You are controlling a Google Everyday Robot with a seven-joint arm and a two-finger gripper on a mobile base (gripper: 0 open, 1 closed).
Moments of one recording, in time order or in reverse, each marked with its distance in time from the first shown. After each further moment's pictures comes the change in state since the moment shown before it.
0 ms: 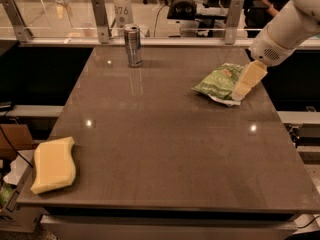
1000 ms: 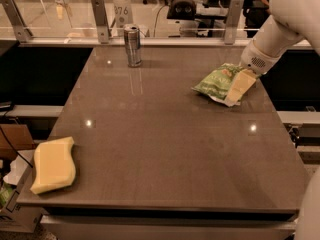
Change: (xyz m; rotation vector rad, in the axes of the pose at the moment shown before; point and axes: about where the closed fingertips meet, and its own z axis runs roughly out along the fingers) arm 0.012 -0.005 0.047 -0.085 0.068 0.043
